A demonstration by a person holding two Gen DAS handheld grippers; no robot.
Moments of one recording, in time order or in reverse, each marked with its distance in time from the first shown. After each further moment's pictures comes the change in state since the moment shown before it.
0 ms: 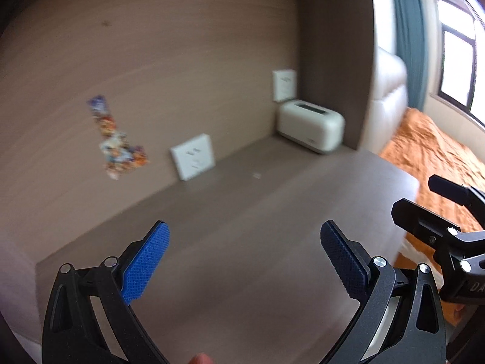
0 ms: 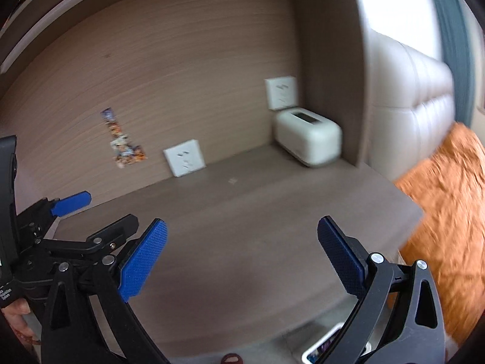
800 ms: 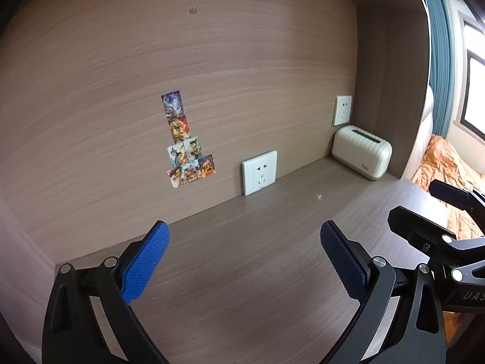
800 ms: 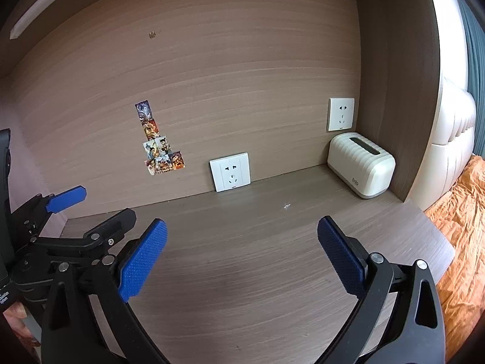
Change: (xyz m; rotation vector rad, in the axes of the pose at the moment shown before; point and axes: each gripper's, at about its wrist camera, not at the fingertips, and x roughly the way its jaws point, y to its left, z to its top) left arm 0.006 0.100 0.004 -0.101 -0.043 0.064; right arm 0.050 0.099 0.034 -0.093 0.000 0.032
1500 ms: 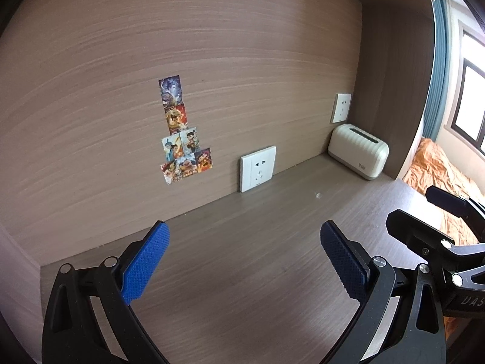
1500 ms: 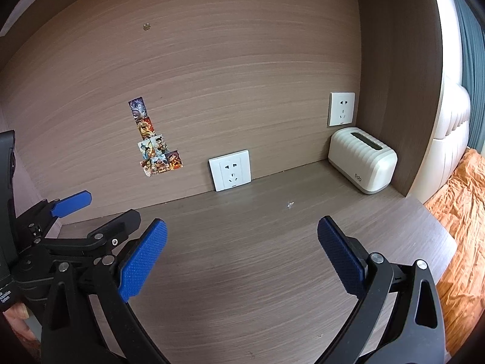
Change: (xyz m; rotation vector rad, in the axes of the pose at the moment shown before) left arm 0.023 0.020 0.003 -0.025 0.033 -0.073; right arm 0.014 0.013 0.006 0.021 0.021 -0.036
